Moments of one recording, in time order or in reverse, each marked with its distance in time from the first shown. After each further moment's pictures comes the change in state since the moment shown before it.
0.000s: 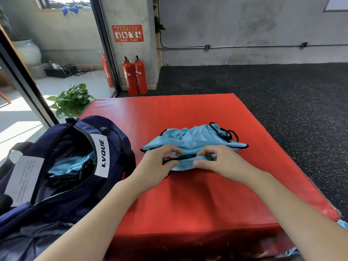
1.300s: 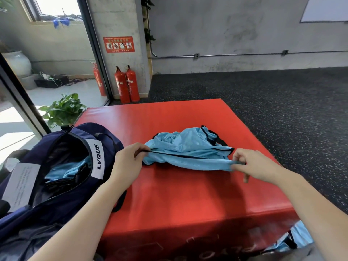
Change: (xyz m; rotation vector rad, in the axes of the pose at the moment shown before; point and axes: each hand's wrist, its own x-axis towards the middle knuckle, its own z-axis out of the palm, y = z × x) left_hand -0.004 -0.022 -0.025 0.144 0.405 -0.001; right_hand -0.060 0.063 -0.075 -0.307 0.041 0.202
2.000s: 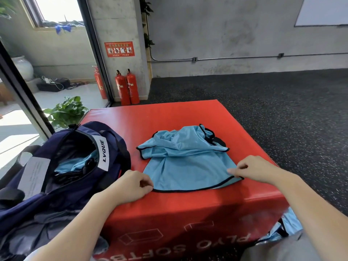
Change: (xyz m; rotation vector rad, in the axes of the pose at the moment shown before) left_hand -0.059 -0.016 -0.021 0.440 -0.599 0.093; right_hand -0.037 0.016 0.001 -0.119 -0.045 0.113
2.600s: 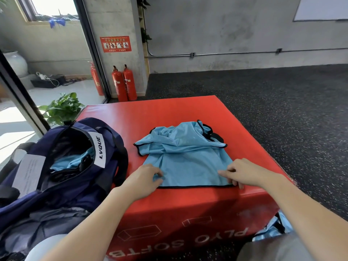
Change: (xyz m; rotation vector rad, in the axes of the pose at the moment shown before) left_hand 0.027 0.018 0.033 0.019 0.037 0.019; right_hand 0.002 -0.009 0.030 -0.025 -0.126 -0.021
